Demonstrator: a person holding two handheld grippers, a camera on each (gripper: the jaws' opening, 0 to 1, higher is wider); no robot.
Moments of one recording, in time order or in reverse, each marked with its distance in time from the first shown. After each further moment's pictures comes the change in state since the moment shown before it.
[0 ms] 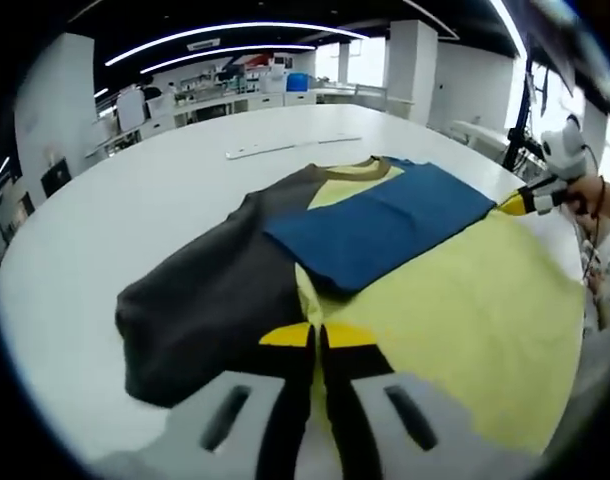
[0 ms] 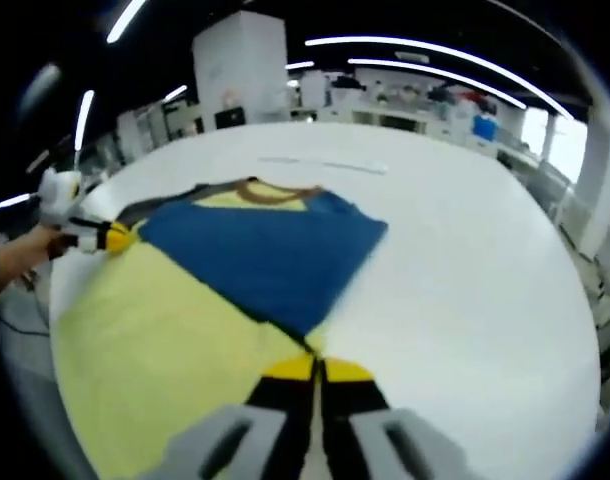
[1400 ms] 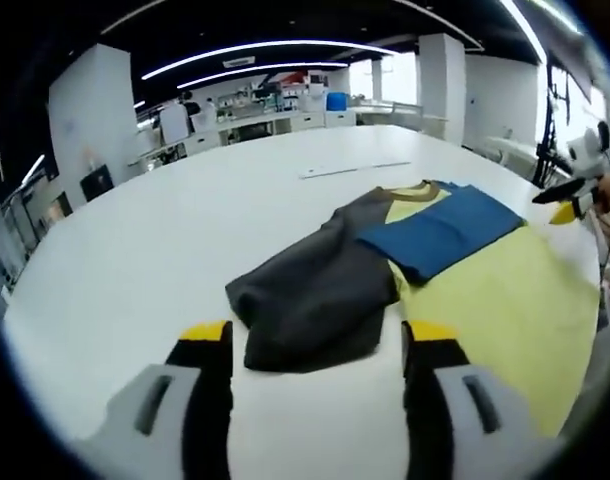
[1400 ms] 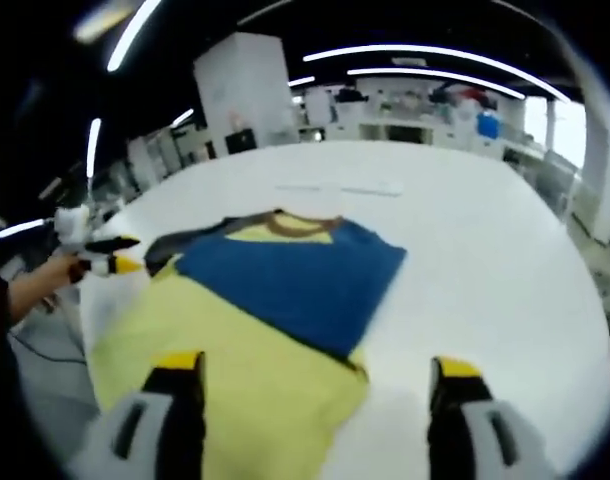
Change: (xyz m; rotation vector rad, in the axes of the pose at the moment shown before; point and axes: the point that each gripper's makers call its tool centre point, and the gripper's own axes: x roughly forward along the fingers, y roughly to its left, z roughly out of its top) left arm -0.064 0.072 0.002 -0.032 -0.094 0.181; right arm -0.038 0.035 0.024 0.080 -0.086 0.109
